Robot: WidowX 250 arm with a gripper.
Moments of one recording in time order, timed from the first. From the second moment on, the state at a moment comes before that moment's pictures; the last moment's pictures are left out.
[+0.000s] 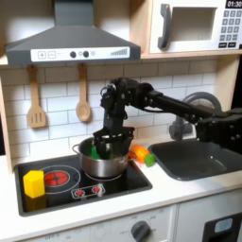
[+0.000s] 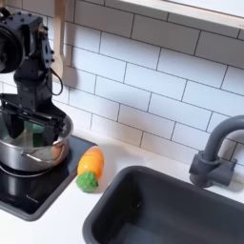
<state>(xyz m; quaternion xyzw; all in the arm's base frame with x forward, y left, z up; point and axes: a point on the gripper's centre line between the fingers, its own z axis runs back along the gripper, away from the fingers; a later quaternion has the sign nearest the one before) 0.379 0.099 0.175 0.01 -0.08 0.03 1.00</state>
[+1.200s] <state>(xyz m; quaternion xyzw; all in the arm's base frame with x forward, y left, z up) 0.360 0.070 0.174 0.00 -0.07 0.00 1.00</state>
